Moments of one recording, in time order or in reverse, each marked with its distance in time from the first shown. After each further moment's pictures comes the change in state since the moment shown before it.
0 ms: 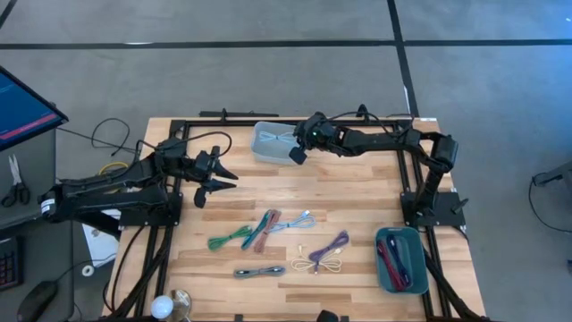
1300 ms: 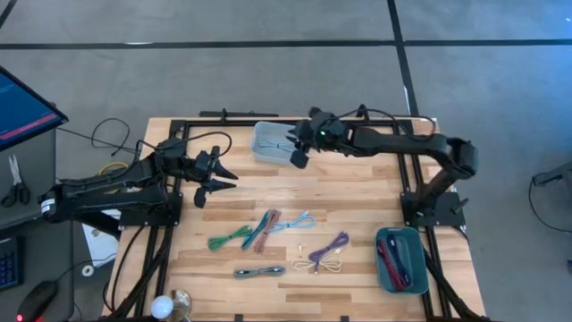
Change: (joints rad) left arm 0.000 0.000 0.000 0.000 0.000 0.000; right arm 0.125 -0.200 0.110 -0.189 -0.057 -0.090
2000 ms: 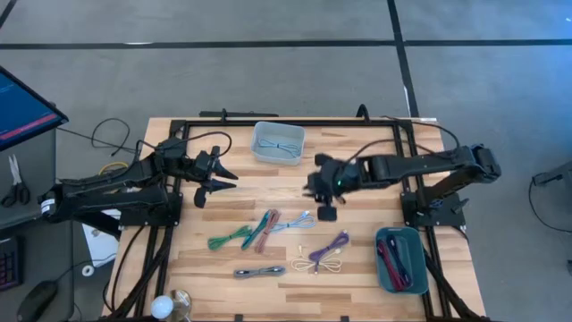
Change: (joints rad) left arm 0.000 0.000 0.000 0.000 0.000 0.000; right arm 0.383 -0.147 0.000 -0.437 -0.053 0.090
